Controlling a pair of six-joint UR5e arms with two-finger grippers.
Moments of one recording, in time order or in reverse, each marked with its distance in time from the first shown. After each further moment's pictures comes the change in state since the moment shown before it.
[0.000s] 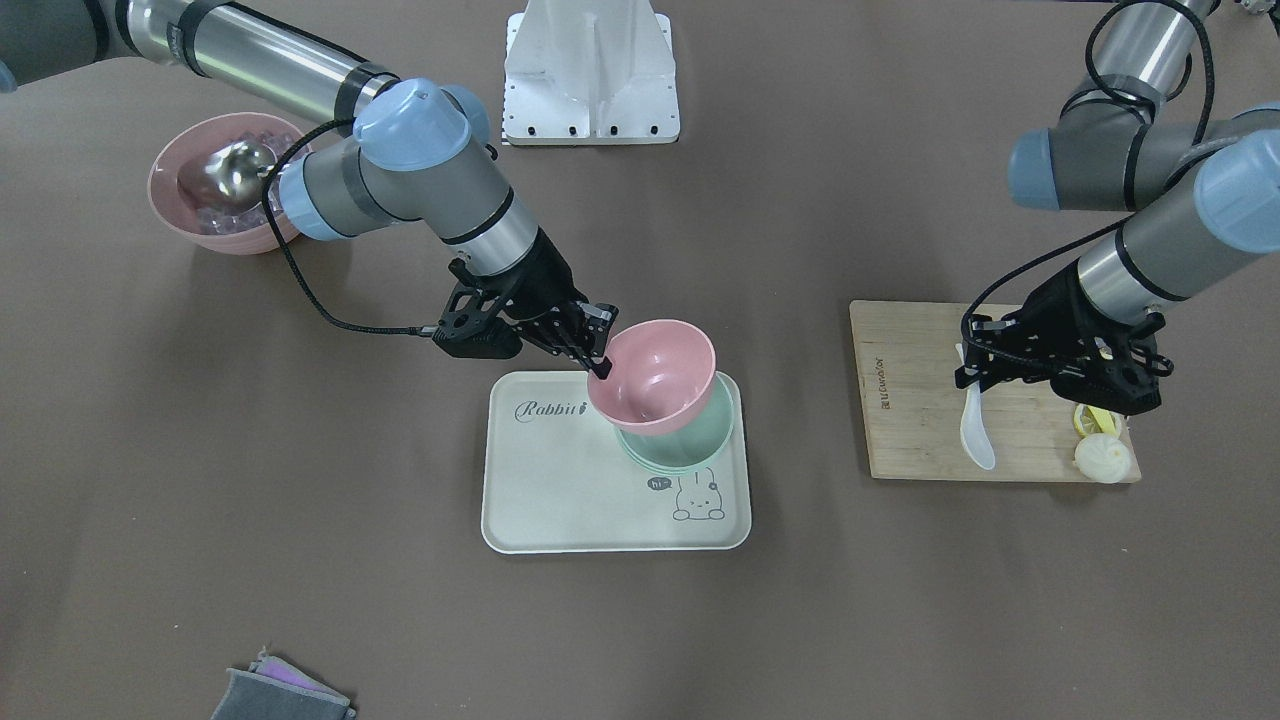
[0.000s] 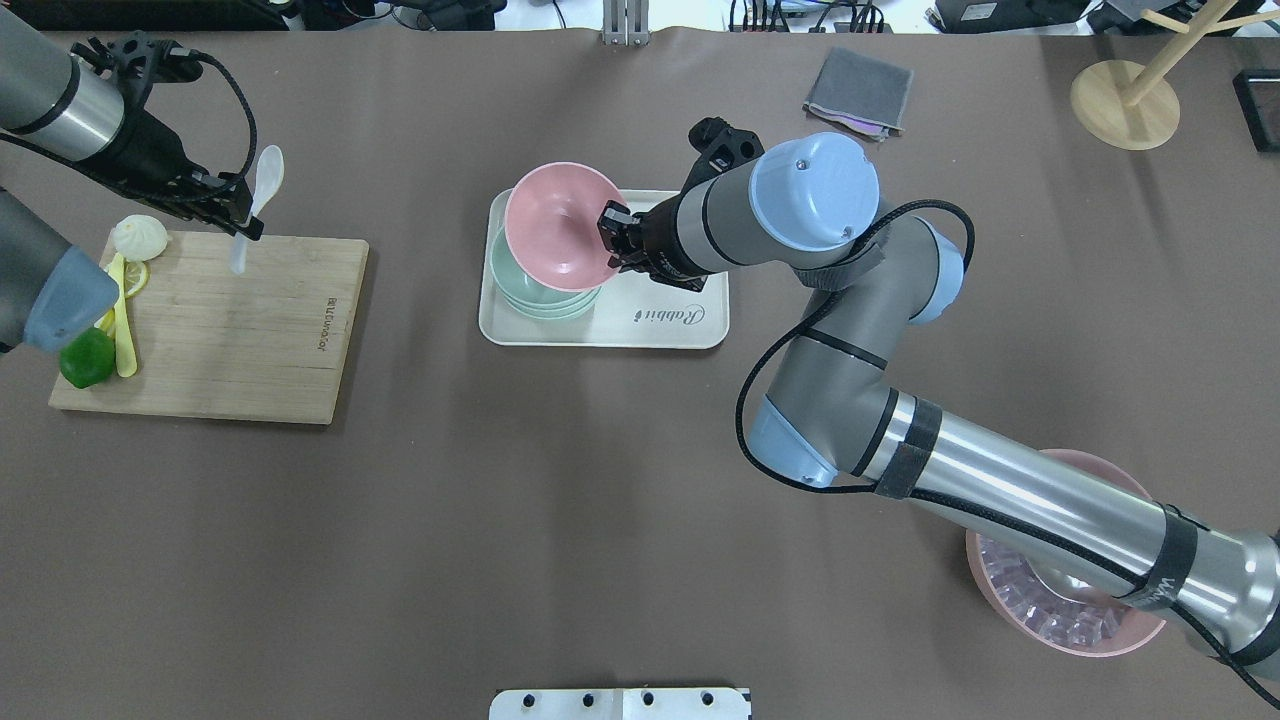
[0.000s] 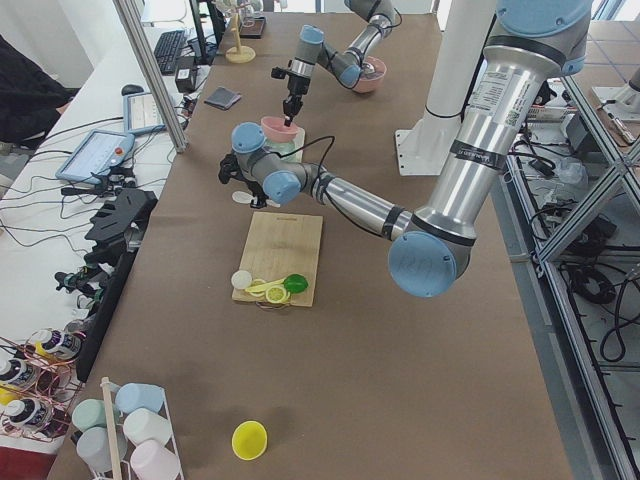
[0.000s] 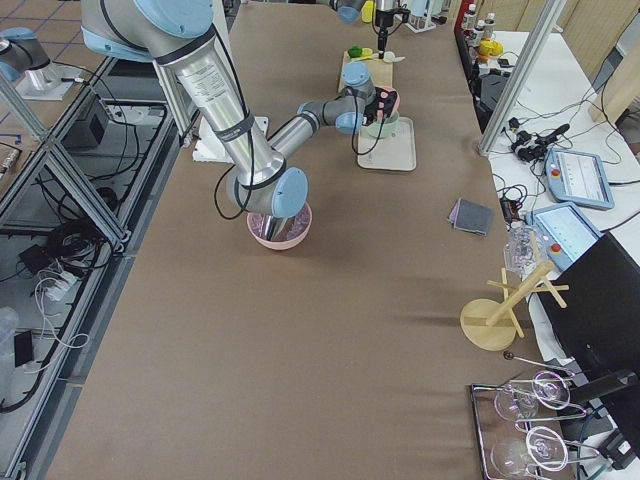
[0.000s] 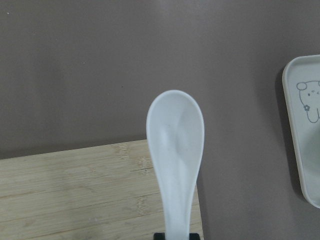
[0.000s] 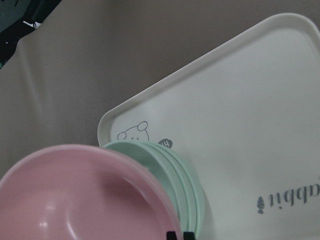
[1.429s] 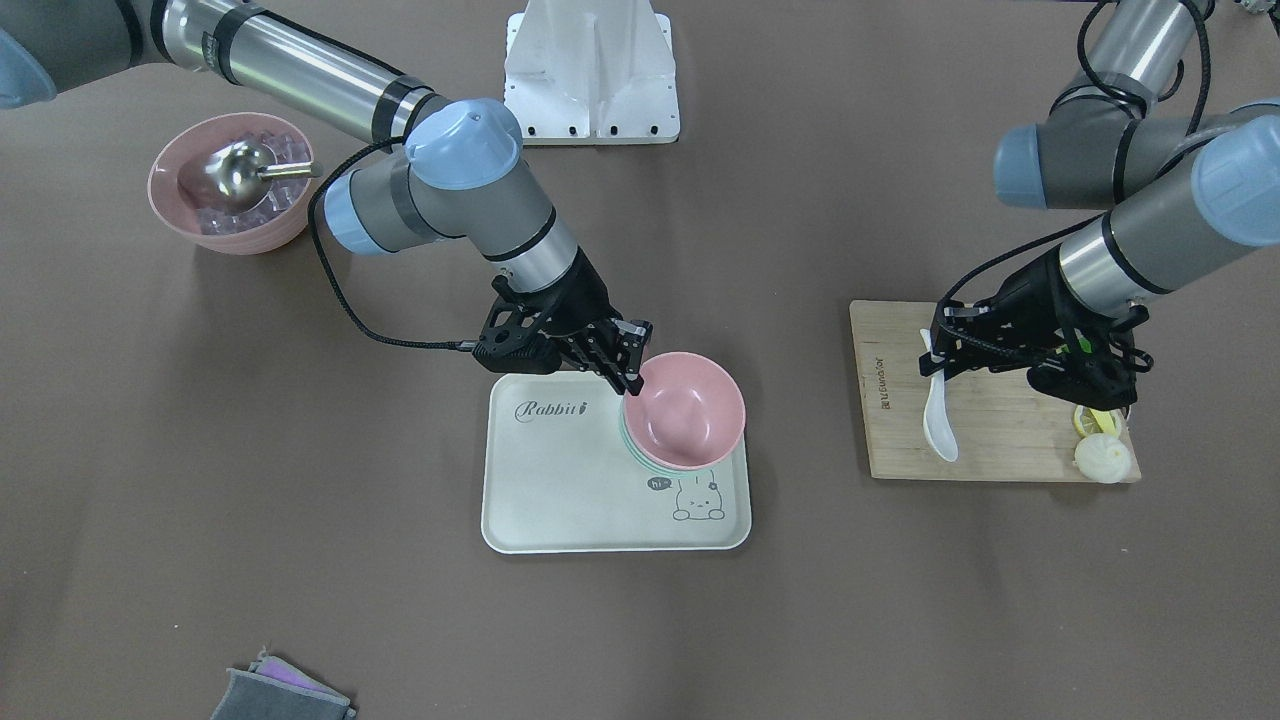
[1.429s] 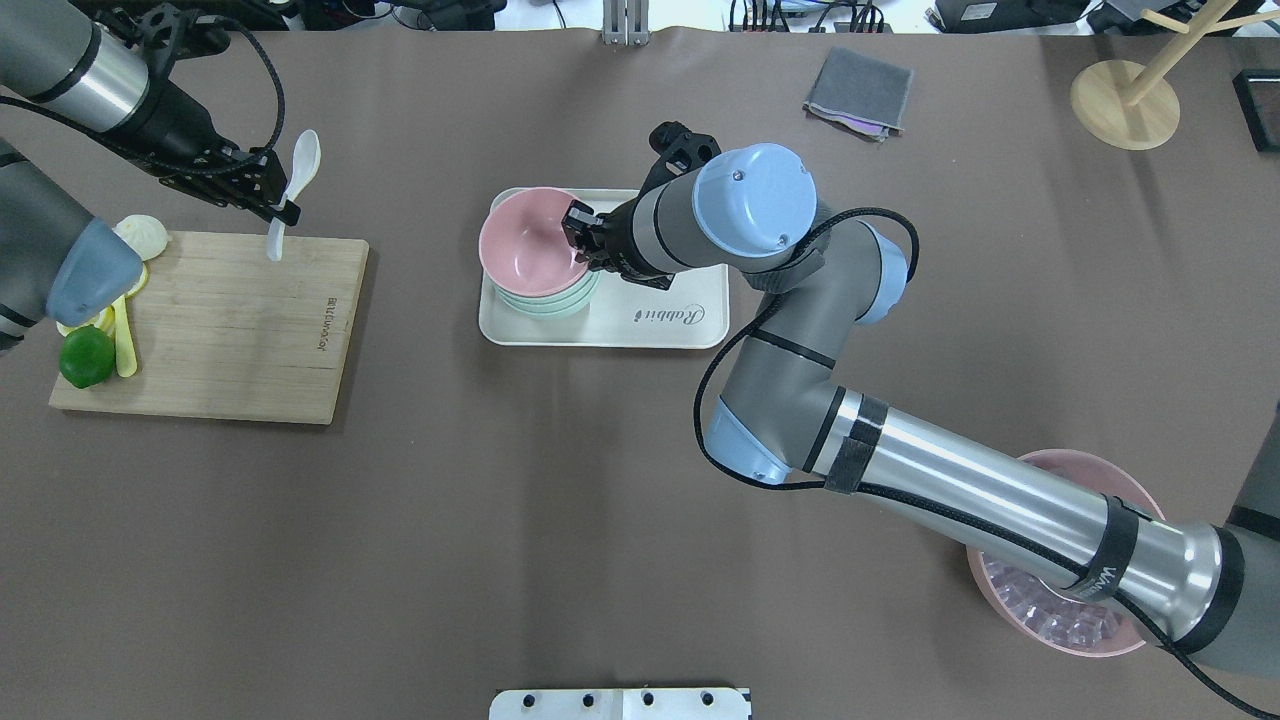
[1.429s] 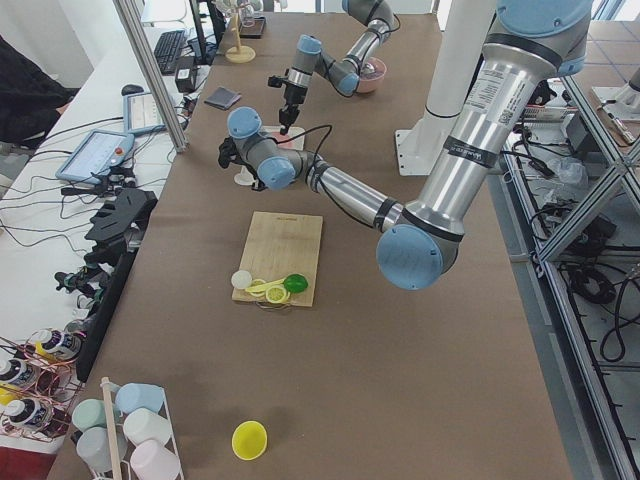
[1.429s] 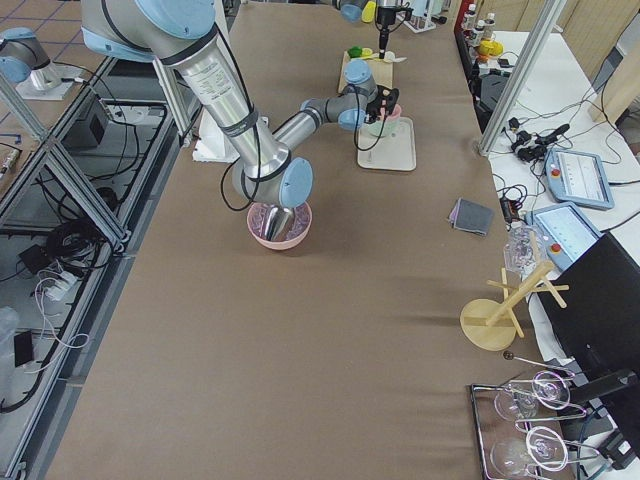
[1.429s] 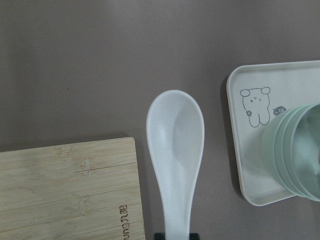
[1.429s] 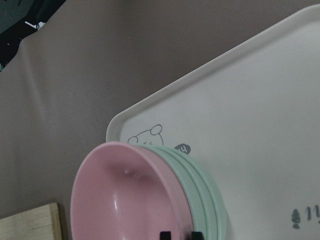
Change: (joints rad) left arm -0.002 -0.051 -0.007 -0.003 -0.087 -0.076; right arm -0.017 0.074 -0.095 0.013 -0.044 -0.002
